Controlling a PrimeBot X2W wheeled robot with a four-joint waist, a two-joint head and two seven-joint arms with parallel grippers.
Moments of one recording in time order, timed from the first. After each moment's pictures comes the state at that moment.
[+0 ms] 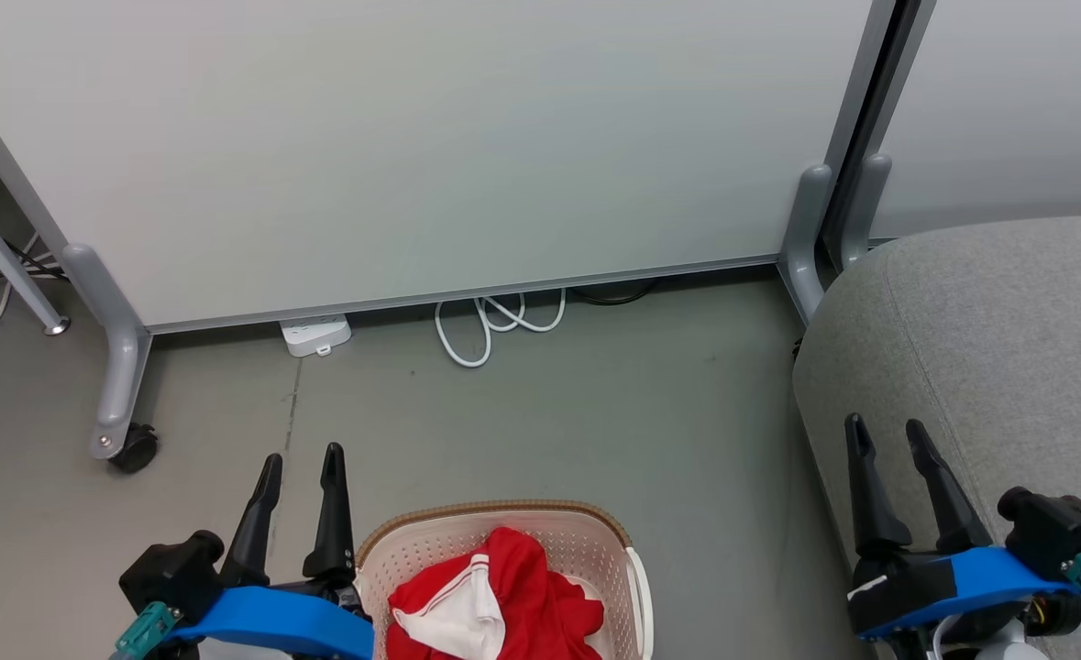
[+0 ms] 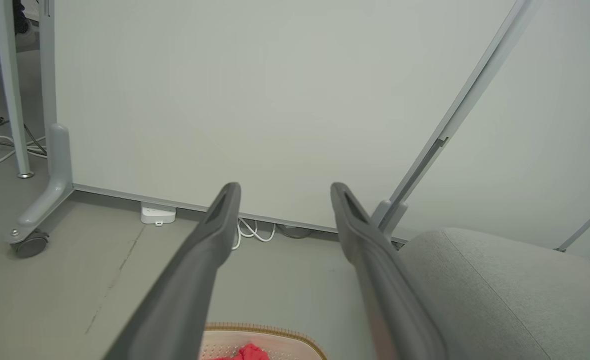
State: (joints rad) left arm -0.10 0.04 -0.15 0.21 -0.47 -0.01 -0.20; right arm -0.04 -0.05 -0.02 0.10 0.34 0.13 -0.08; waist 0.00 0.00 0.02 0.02
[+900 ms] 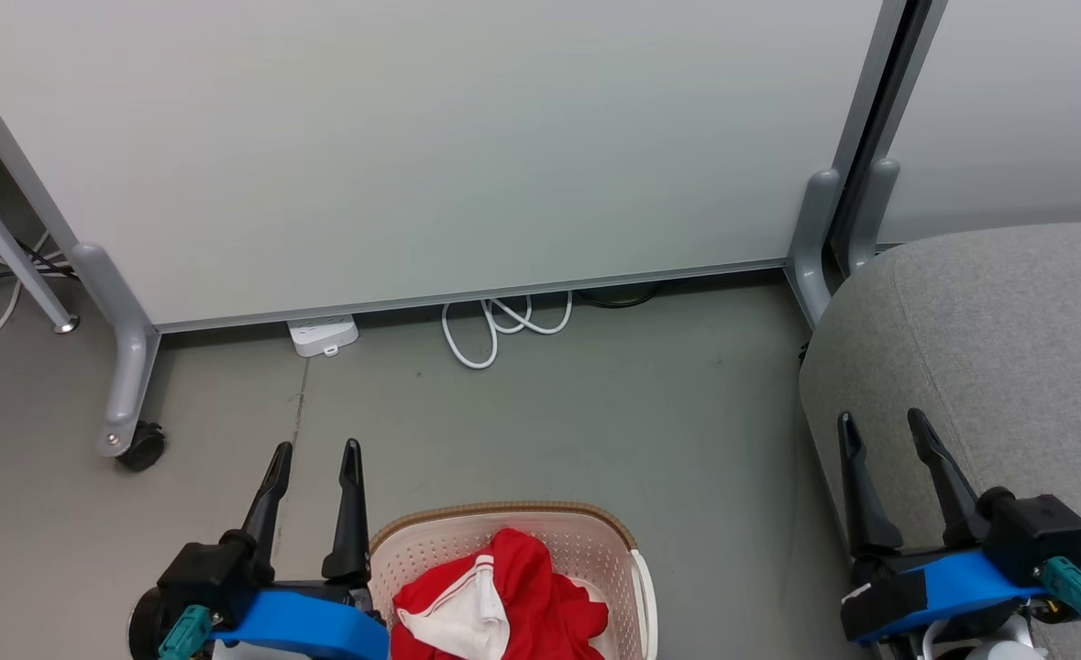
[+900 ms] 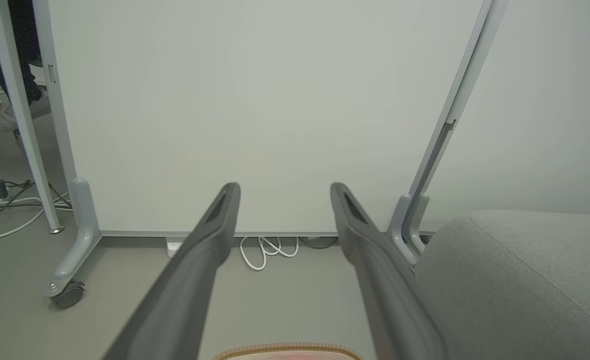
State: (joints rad) left arm -0.11 0.05 -0.18 0.21 -0.29 0.02 -0.25; right arm -0.04 -0.05 -0.02 0.08 0.14 0.13 -0.12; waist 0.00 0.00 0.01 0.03
